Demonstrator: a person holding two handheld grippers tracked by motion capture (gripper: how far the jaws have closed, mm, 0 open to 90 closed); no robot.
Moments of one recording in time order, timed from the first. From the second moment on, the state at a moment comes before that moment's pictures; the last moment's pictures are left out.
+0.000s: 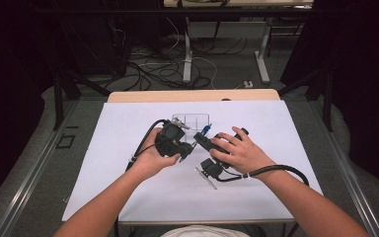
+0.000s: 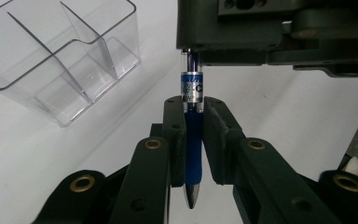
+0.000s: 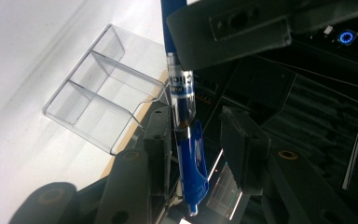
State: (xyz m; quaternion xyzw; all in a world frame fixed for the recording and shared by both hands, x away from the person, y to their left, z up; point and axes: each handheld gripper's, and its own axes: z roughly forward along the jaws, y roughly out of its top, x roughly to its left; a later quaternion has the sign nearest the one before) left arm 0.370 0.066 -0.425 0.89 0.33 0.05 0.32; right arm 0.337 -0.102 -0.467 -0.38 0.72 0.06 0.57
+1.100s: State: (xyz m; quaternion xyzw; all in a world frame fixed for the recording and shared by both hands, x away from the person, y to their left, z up) left arm 0.369 0.149 -0.429 0.79 0.45 0.09 0.40; right arm 0.371 -0.069 -0.467 -0.38 0.73 0.05 0.57
